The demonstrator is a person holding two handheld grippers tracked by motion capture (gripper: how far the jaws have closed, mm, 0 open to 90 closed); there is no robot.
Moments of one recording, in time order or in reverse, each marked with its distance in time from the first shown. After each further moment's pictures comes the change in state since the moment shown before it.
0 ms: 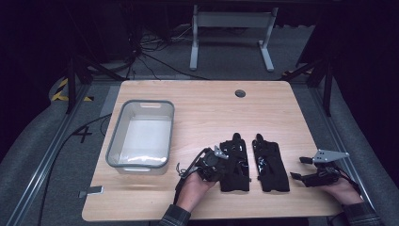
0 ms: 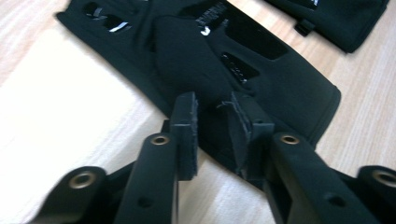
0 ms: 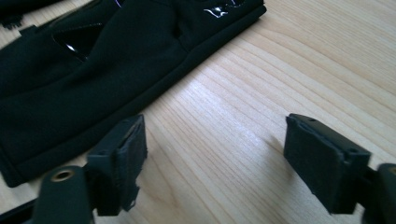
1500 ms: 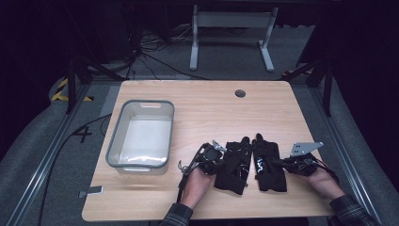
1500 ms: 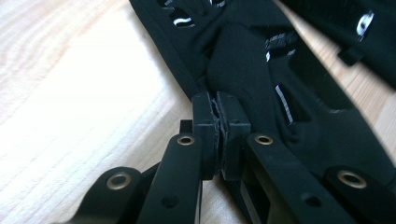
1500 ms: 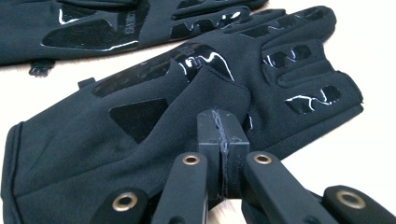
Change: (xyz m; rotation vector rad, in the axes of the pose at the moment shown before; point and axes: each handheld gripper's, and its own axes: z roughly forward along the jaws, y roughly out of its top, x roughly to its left) left arm 0.014 0.008 0.013 -0.045 0.065 -0.086; right arm 0.021 0.048 0.040 -0.005 0.150 -0.140
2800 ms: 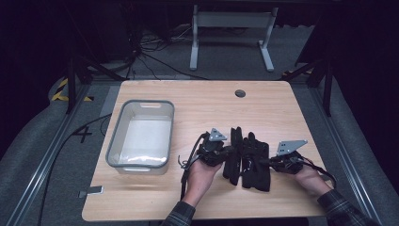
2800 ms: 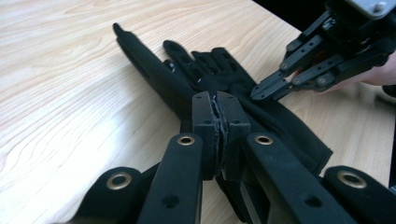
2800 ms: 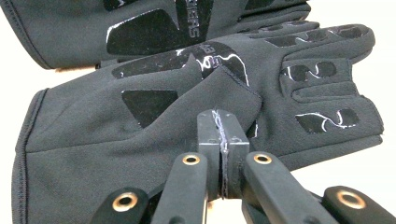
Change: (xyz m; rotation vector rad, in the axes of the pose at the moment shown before) left arm -0.010 0.030 -0.032 -0.233 -0.090 -0.007; right arm 0.013 0.027 0.028 -0.006 0.064 -0.054
